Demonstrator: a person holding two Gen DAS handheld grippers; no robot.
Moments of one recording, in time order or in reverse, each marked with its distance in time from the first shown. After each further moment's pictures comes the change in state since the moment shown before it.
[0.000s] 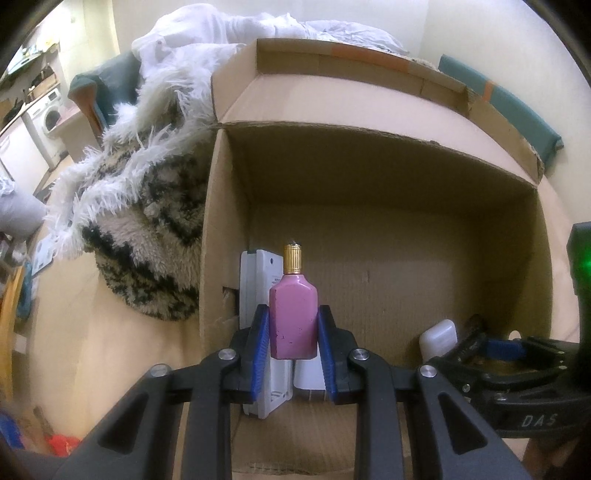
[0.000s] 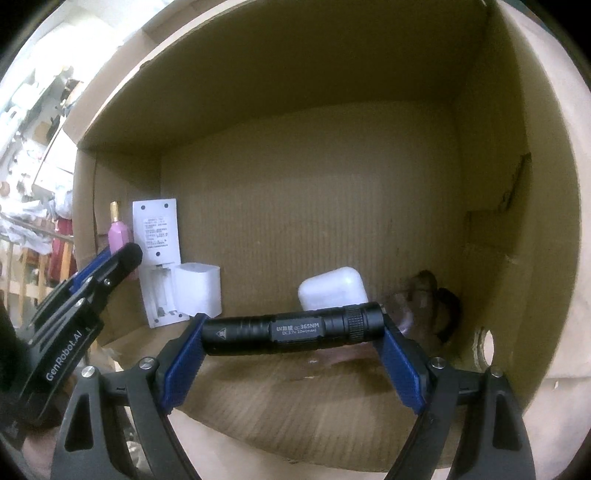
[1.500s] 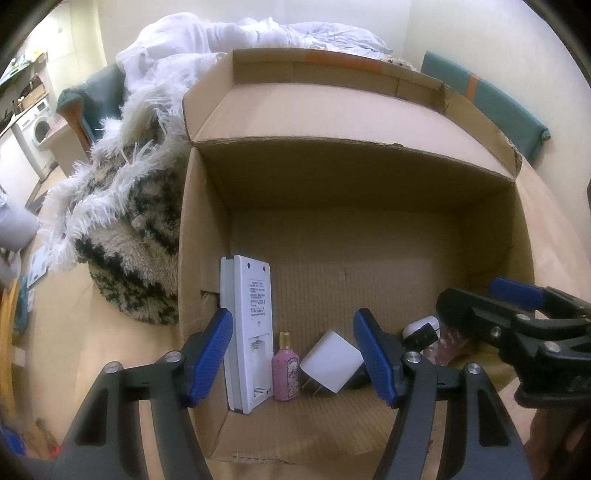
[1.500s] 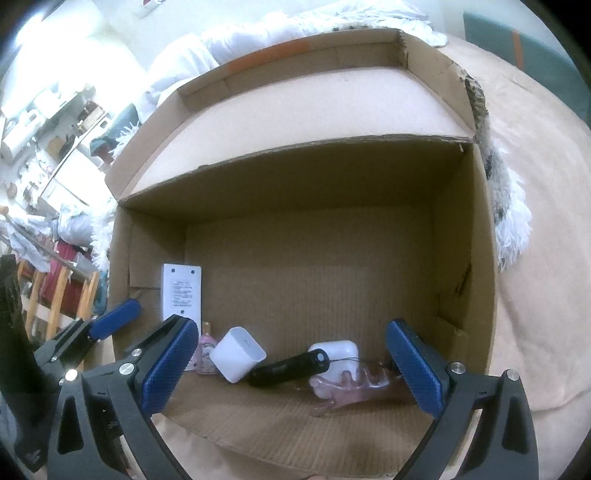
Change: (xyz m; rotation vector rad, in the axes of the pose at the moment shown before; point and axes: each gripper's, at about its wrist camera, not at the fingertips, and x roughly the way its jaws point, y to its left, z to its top) left arm -0.012 -0.015 0.000 0.046 -0.009 -0.036; right arm -0.048 0.013 0.014 -0.062 -0.256 -0.036
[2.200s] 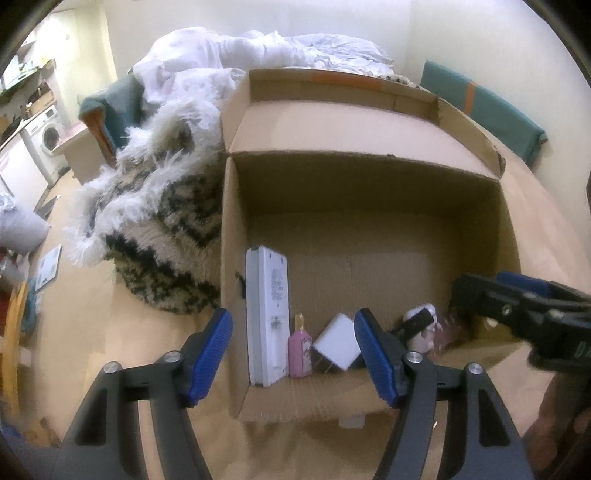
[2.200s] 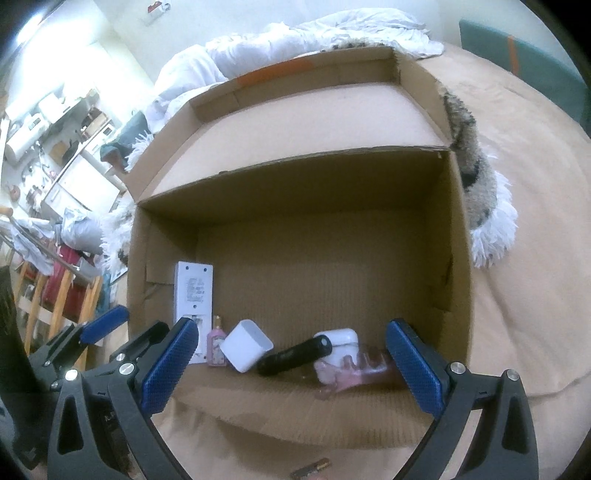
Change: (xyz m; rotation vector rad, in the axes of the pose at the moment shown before) left arm -0.038 0.011 -0.022 0.001 -0.042 0.021; right arm -0.030 0.005 -0.014 0.004 -0.047 -0.006
